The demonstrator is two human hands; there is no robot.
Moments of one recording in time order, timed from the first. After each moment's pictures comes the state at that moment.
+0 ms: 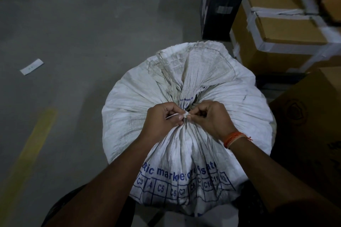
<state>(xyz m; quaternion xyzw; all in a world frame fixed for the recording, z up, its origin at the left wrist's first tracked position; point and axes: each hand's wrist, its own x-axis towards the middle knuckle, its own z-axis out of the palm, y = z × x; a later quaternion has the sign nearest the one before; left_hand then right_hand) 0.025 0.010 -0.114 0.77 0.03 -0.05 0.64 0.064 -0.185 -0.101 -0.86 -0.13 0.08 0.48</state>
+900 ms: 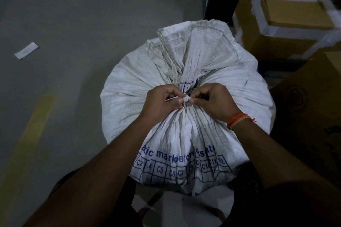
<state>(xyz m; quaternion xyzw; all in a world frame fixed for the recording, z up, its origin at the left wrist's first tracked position) 0.030 0.009 -0.110 0.77 0.02 -0.06 0.64 0.075 -0.197 -0.103 -0.87 -0.17 0.10 0.45</state>
